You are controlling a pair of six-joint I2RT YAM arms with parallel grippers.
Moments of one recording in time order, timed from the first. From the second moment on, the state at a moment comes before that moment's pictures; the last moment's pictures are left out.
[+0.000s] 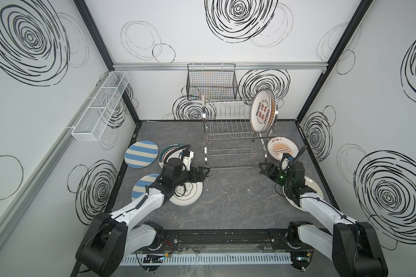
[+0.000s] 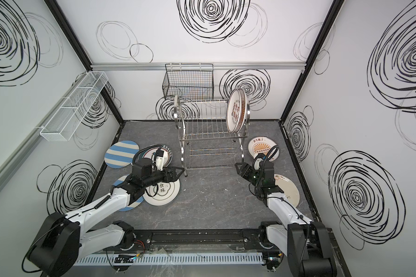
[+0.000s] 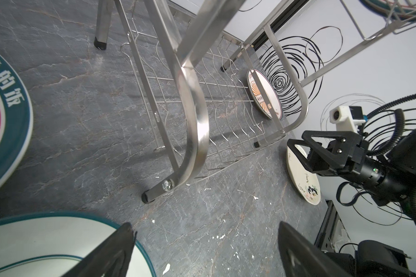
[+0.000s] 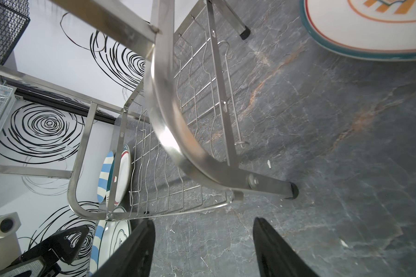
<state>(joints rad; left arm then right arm) -0.39 1.16 0.49 0.15 0.42 -0.54 0.06 1.09 0.36 0.21 -0.43 0.74</state>
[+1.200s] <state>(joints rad) -0.40 1.18 0.48 0.17 0.41 -0.54 0.13 1.33 0.60 0.08 -0.30 0.62</state>
